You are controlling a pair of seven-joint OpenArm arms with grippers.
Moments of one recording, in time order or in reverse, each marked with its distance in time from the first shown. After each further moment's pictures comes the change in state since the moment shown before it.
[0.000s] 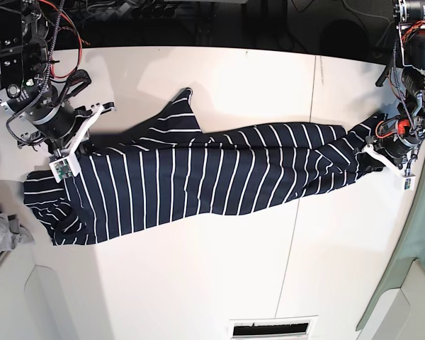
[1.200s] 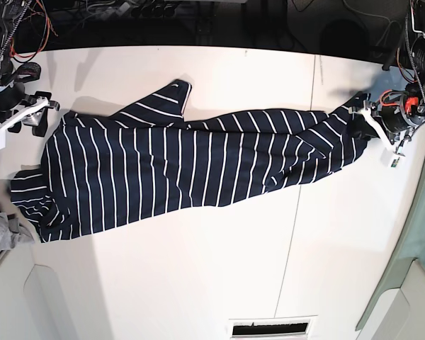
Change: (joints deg) left arm 12.9 -3.6 -1.3 21.0 -11.3 -4.1 14.9; right arm -7.4 -2.5 22.5 -3.4 11.6 -3.6 5.3
